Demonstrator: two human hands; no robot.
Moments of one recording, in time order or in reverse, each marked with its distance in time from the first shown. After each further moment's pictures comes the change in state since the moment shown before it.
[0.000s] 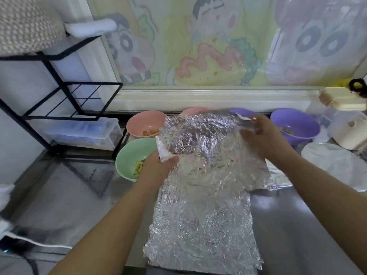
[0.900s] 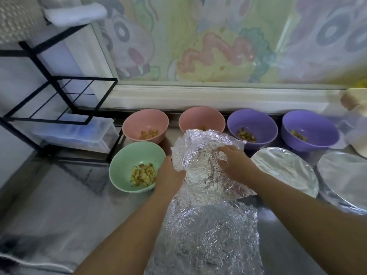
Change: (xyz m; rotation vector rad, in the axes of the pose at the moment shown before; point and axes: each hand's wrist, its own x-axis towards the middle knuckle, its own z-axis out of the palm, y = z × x) left_hand 0.047 -0.014 0.047 0.354 0.024 -0.100; right_hand 0.033 0.045 0.090 -0.595 -0.392 0.015
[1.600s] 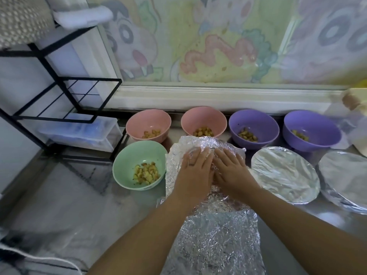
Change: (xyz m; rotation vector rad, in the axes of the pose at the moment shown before) left_hand -0.015 0.008 0.047 0.738 0.115 0.769; right_hand -0.030 0.007 0.035 -0.290 0.032 -0.237
